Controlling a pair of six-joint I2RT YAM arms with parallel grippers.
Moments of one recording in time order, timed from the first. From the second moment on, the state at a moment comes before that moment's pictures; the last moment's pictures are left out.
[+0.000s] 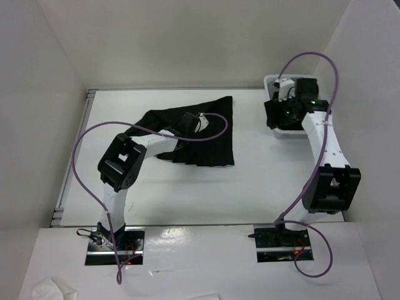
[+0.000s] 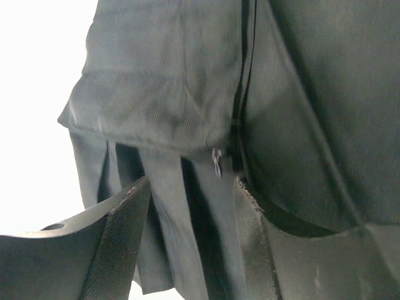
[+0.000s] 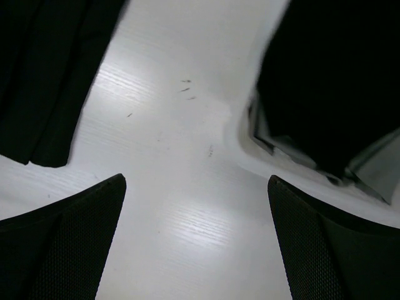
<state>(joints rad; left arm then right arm) -0.58 2.04 1.36 -0.13 -0.51 0.49 -0.03 1.57 1.47 -0.76 -0.21 -0.37</state>
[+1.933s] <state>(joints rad) -0.23 2.60 2.99 -1.01 -0.08 0.20 -0.24 1.39 1.39 -0.77 -0.54 -0.32</state>
